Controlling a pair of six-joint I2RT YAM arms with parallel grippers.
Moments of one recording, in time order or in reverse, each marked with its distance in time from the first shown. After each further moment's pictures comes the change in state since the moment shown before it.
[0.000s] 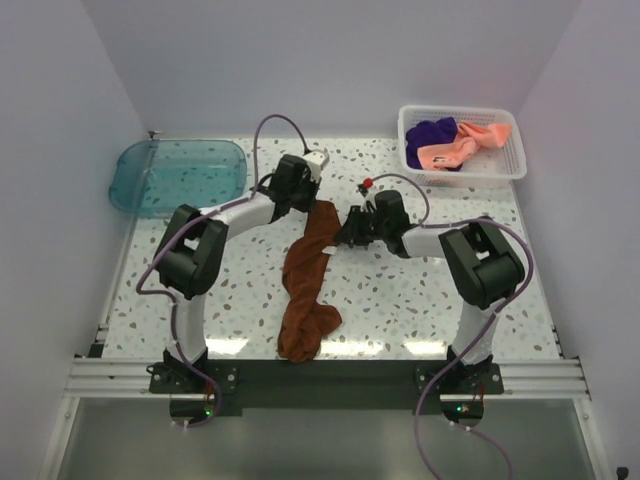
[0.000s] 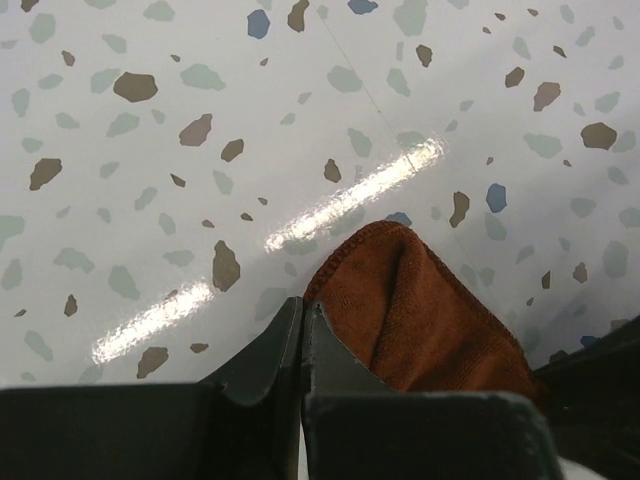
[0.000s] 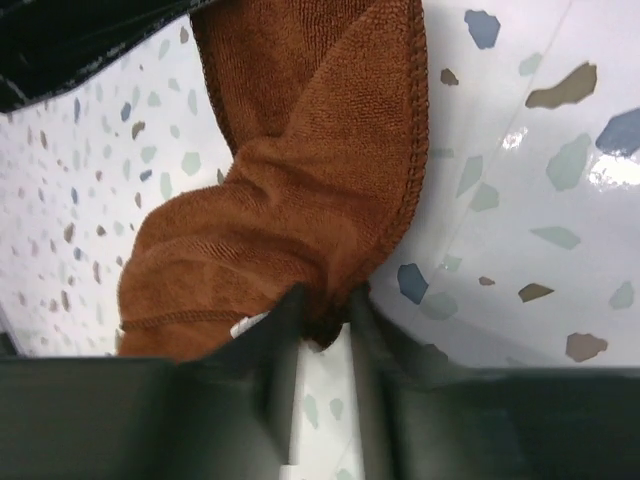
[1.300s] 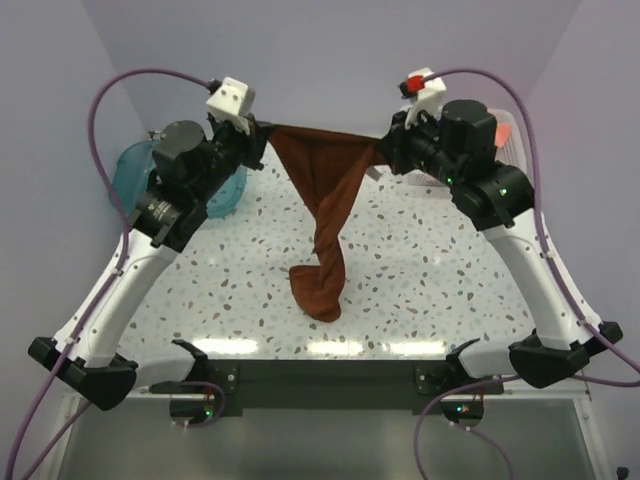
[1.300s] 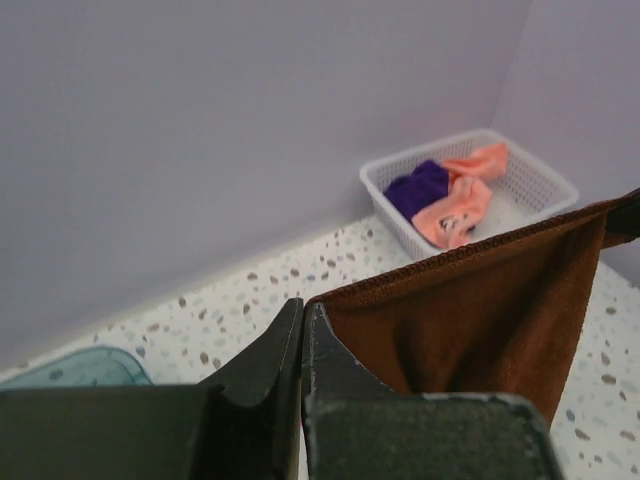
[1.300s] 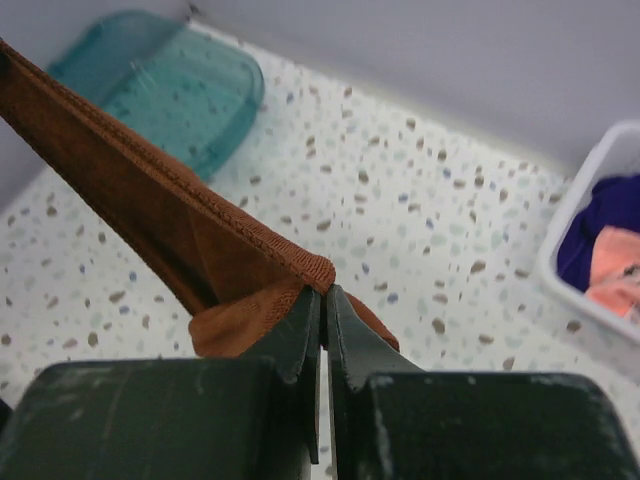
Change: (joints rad) left arm -0.012 -0.809 0.050 -0.245 -0.103 0.013; right arm 0.082 -0.532 0.817 -1.062 0.389 -0.440
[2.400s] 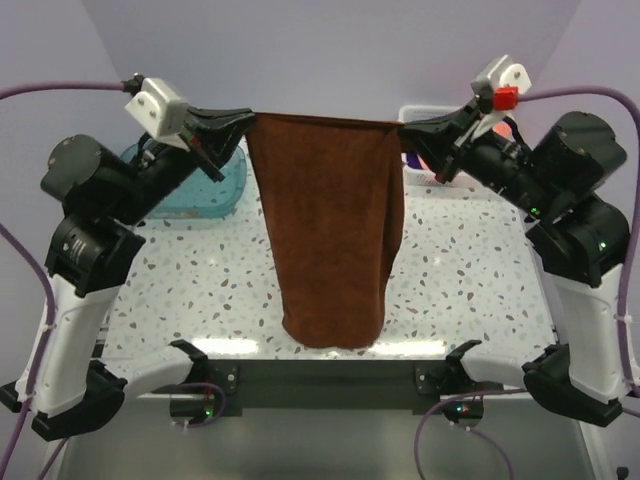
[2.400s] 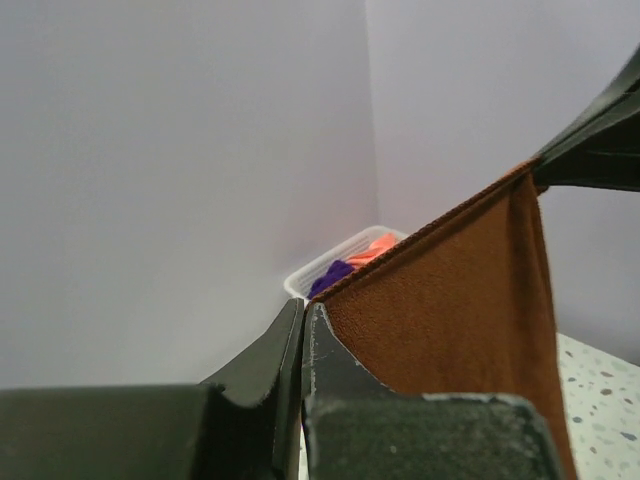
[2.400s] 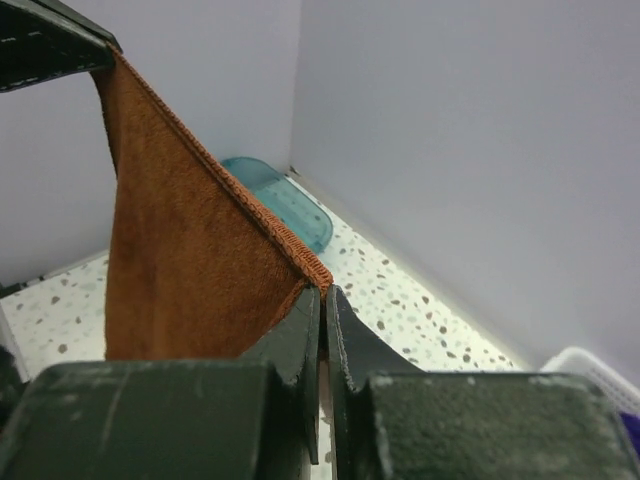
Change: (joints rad) left arm -0.025 -0.124 0.369 -0.133 0.306 0.057; right arm 0.022 -0.153 0.322 -0.032 -0.263 -0.163
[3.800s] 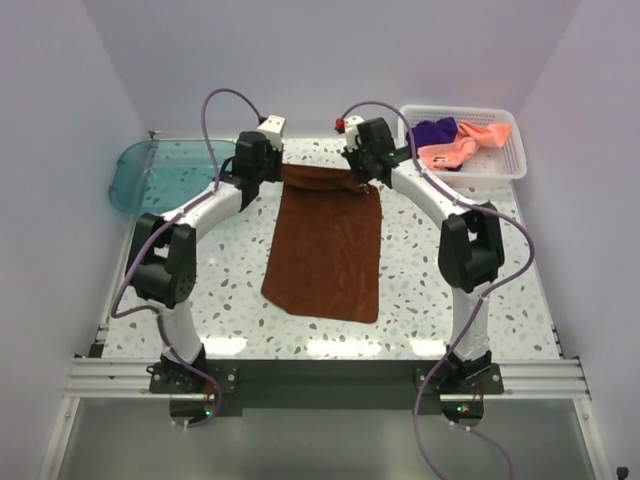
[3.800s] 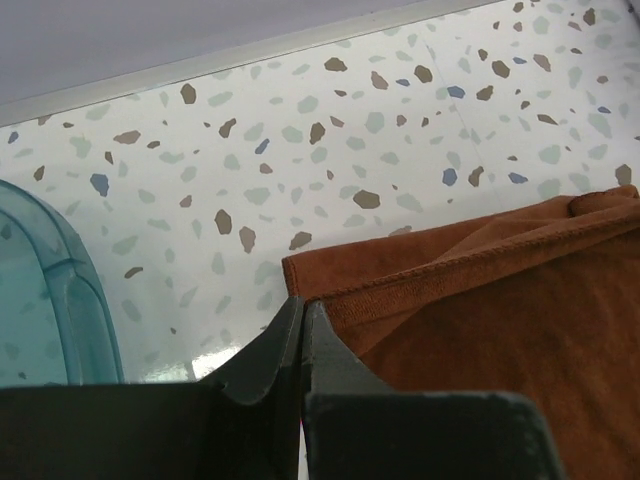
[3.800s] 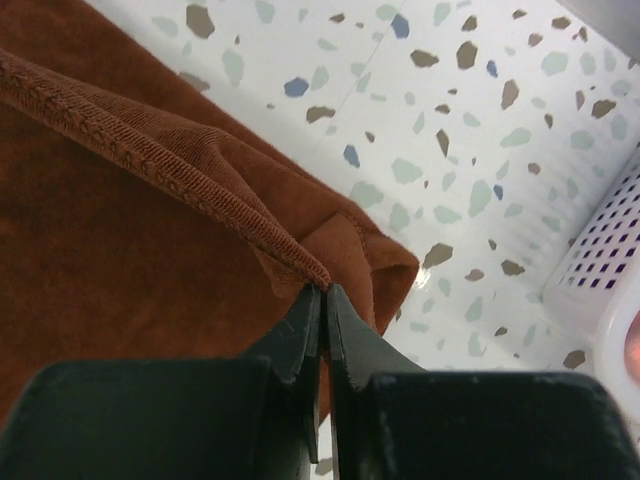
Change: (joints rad) left arm 0.208 0.794 -0.420 0.465 -0.319 -0.062; right arm -0.116 0.863 -0.254 0.276 0.357 -0.090
